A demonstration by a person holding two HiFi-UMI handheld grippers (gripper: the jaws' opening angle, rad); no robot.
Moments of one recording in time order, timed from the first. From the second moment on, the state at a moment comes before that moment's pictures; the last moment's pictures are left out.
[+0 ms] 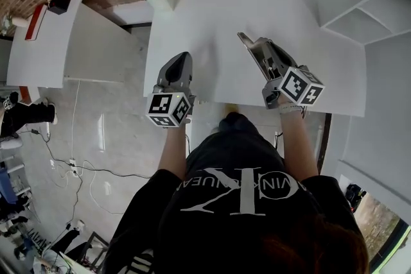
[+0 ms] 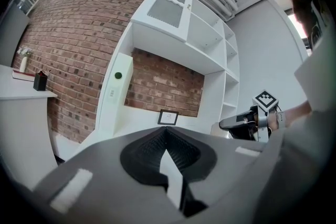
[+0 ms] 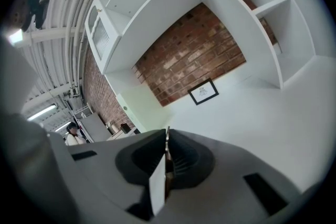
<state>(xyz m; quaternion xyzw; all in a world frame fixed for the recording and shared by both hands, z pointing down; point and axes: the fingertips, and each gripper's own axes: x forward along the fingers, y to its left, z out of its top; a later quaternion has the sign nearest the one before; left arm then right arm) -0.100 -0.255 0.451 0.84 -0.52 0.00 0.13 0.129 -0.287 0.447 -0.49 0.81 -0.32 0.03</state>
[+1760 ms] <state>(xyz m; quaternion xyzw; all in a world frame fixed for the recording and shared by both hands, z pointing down) -0.121 -0.256 0.500 0.81 -0.56 0.04 0.18 0.062 -0.298 0.550 -0.38 0.81 -0.44 -0.06</state>
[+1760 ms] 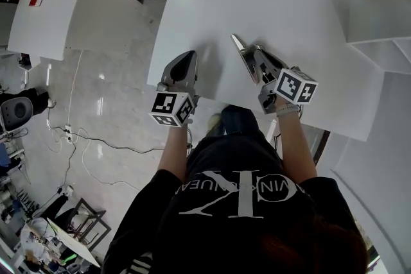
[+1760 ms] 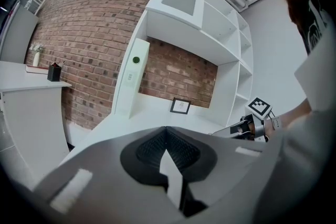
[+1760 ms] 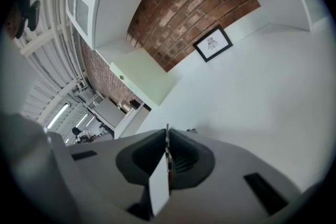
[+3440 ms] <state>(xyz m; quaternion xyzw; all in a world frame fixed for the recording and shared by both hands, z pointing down) -0.105 -0.233 0.484 0.83 -0.53 0.03 0.17 0.101 -0.266 0.539 -0.43 0.80 -0.42 -0.07</state>
